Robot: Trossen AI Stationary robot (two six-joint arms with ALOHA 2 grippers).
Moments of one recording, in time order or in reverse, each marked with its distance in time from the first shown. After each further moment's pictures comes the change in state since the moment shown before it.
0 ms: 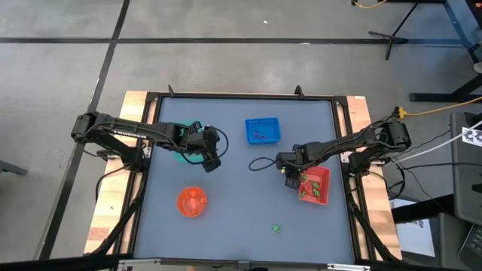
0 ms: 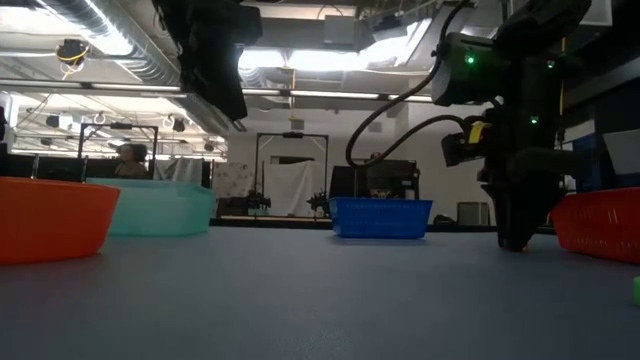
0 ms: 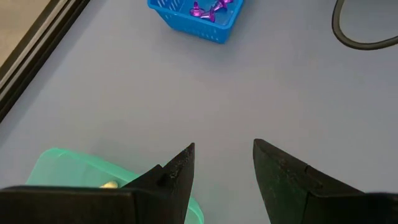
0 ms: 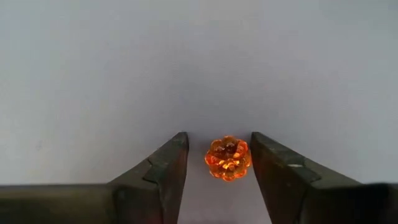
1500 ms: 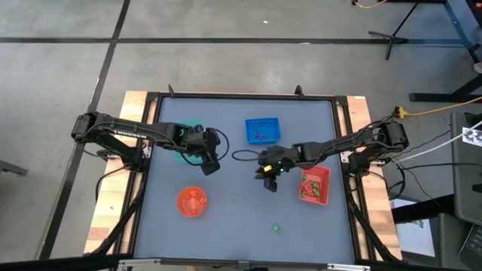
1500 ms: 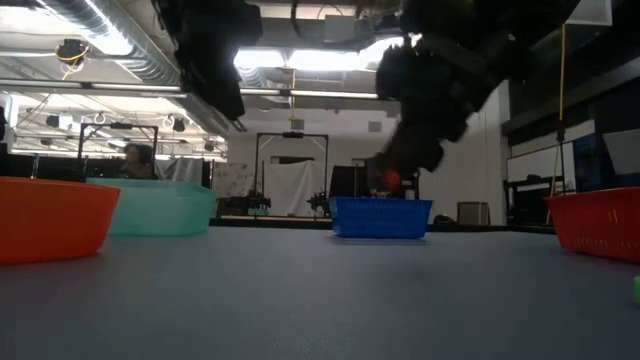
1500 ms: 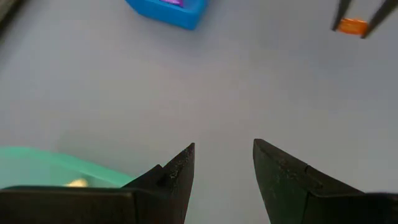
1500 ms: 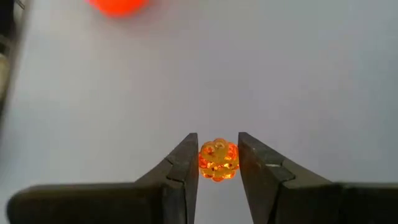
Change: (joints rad) left arm 0.000 0.000 0.000 0.002 0.109 0.004; right arm 0.001 0.004 0.071 0.617 -0.183 0.033
